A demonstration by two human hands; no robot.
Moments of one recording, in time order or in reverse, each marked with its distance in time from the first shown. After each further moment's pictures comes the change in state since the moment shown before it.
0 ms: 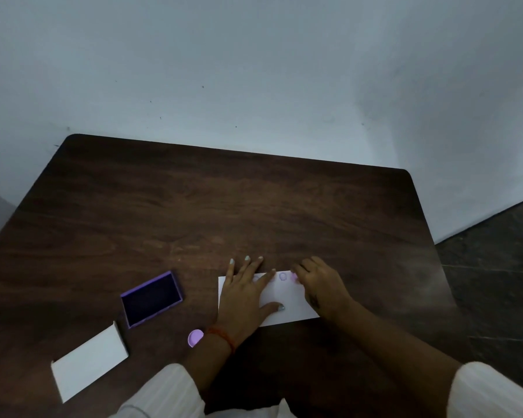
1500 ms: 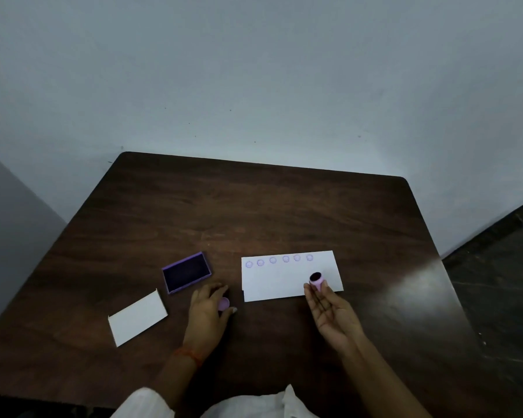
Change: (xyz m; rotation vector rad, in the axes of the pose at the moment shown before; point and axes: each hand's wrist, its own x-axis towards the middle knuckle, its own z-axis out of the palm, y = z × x) left_hand -0.122 -0.039 -0.024 -0.269 0.208 -0.340; right_hand -0.090 -0.066 0.015 2.502 0.334 0.730
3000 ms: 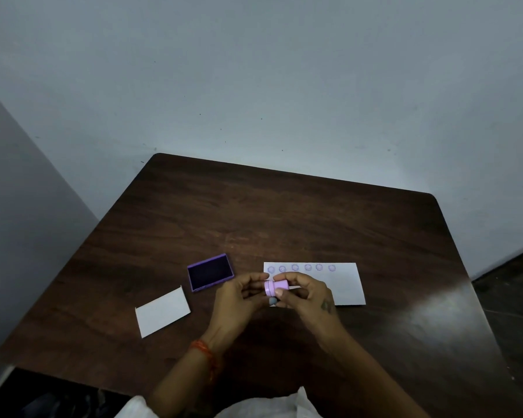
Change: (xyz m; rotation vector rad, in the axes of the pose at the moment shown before) left_hand -0.012 0.057 -0.056 -0.801 -0.061 -0.118; right_hand -0.023 0.043 0.071 -1.220 -0.348 -0.511
